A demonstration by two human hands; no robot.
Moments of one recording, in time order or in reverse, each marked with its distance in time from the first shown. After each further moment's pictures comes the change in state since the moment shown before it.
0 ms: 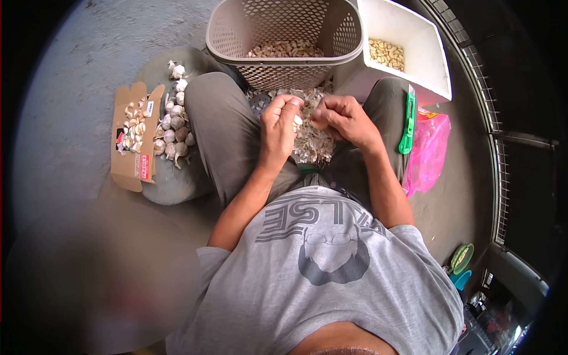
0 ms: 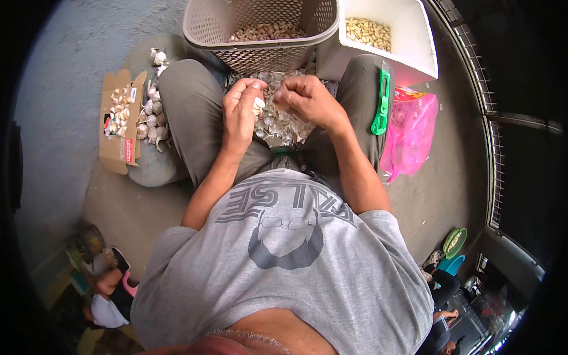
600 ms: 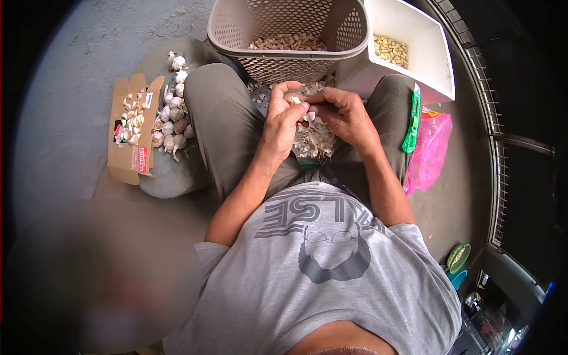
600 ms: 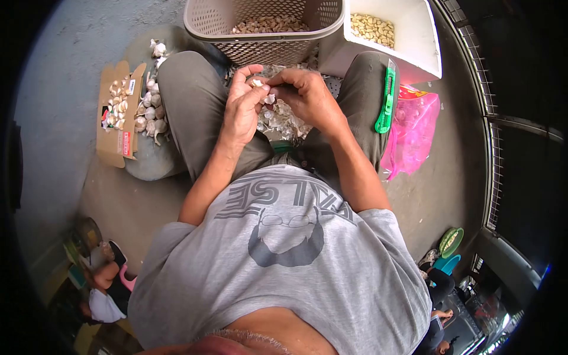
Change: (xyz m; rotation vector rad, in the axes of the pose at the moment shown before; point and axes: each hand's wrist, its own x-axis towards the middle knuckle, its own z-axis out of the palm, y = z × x) left_hand 0.000 -0.002 -0.004 -0.410 -0.125 -0.183; right_hand 0.006 -0.008 0.025 -0.434 0.178 -0.248
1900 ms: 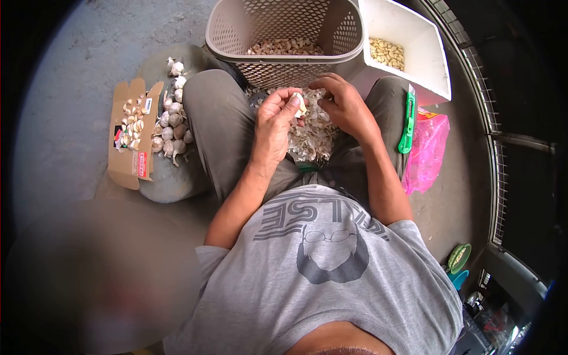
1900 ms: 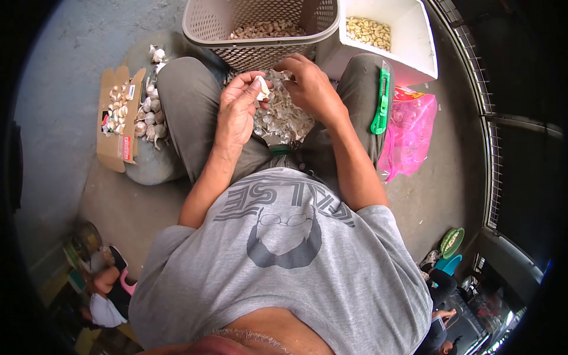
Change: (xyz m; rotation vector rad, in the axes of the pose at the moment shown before) left_hand 0.003 0.002 -0.002 0.005 0.023 0.012; right_hand 0.018 0.022 -0.014 -0.245 0.132 -0.064
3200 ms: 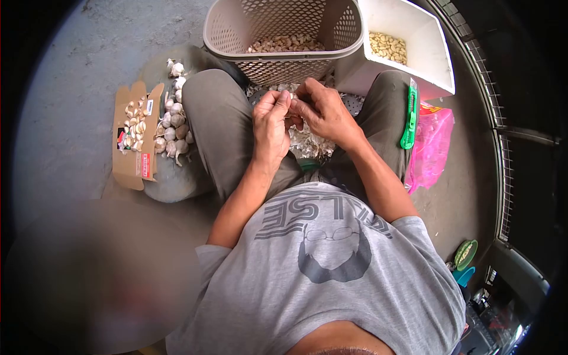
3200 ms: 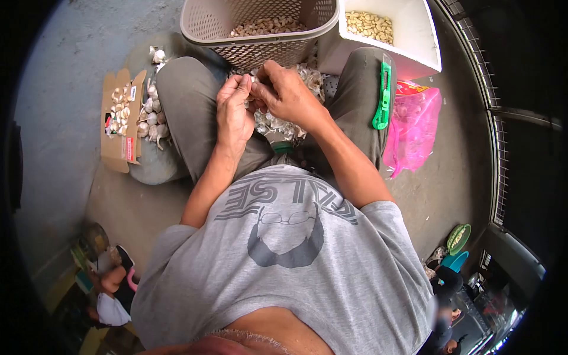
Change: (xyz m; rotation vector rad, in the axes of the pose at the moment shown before) left_hand -0.001 -0.007 -0.002 -0.093 0.112 0.002; right_hand -0.006 -0.041 0.023 0.222 -0.077 0.104
